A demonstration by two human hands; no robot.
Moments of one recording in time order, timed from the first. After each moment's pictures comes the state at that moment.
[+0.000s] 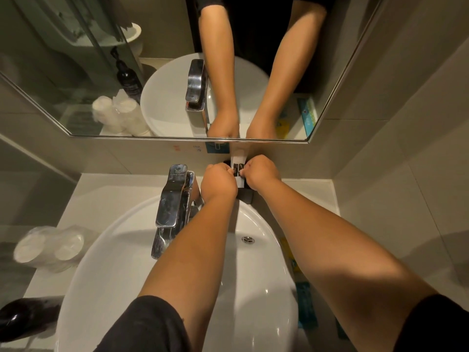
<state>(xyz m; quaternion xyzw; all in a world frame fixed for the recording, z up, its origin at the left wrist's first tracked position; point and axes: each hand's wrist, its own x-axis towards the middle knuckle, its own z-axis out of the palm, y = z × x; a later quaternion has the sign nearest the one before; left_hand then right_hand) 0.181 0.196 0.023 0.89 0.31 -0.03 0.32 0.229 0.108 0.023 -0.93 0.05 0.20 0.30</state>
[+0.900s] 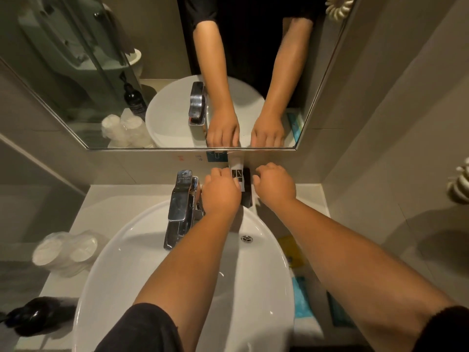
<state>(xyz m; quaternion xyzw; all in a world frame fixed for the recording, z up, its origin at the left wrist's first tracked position) 0.139 0.183 0.051 0.97 0.18 0.05 0.17 0.186 0.058 0.051 -0.98 -0.12 0.00 0.15</state>
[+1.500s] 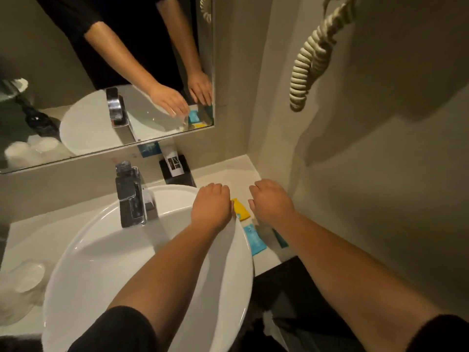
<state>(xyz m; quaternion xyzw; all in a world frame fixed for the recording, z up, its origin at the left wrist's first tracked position) 0.037 0.105 0.046 0.97 -0.23 0.04 0.03 0.015 -0.064 0.058 -1.00 -0.08 0.01 -0.02</state>
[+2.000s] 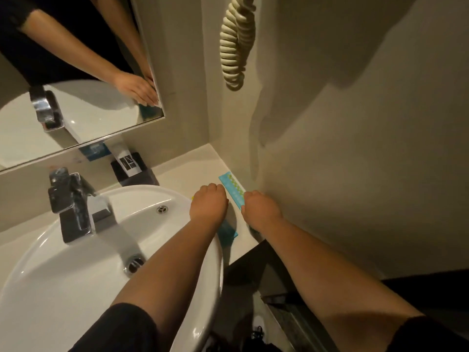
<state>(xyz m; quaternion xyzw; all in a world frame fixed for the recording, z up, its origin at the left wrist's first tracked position) 0.021 0.027 0.022 0.97 -0.24 -0.05 0.04 -0.038 -0.103 0.034 -0.99 0.10 0.10 0.07</state>
